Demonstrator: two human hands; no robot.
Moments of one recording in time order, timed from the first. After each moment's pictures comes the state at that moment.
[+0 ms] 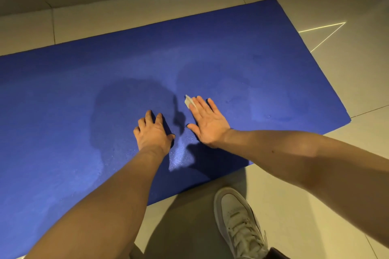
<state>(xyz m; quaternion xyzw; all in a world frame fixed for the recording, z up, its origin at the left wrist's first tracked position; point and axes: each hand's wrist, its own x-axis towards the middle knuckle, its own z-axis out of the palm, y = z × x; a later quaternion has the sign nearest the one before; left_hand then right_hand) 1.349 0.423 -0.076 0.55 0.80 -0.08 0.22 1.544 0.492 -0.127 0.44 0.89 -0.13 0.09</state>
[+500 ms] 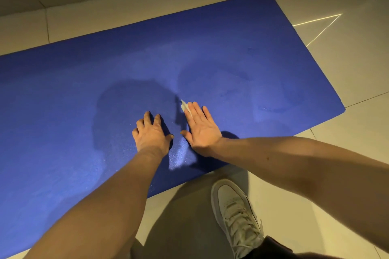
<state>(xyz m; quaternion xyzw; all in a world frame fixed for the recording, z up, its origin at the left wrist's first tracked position) 1.360 0.406 -0.074 0.55 0.80 -0.09 0.22 1.538 0.445 -0.127 0.47 0.86 -0.19 0.06</state>
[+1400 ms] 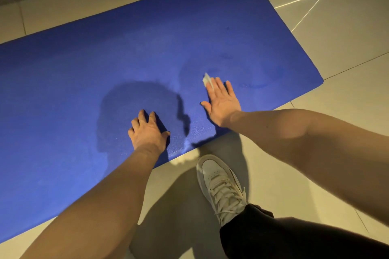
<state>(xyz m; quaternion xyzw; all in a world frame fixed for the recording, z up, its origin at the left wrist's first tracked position) 1.404 0.358 -0.075 0.55 0.80 -0.08 0.23 1.646 0.456 -0.119 0.56 0.81 -0.12 0.09</state>
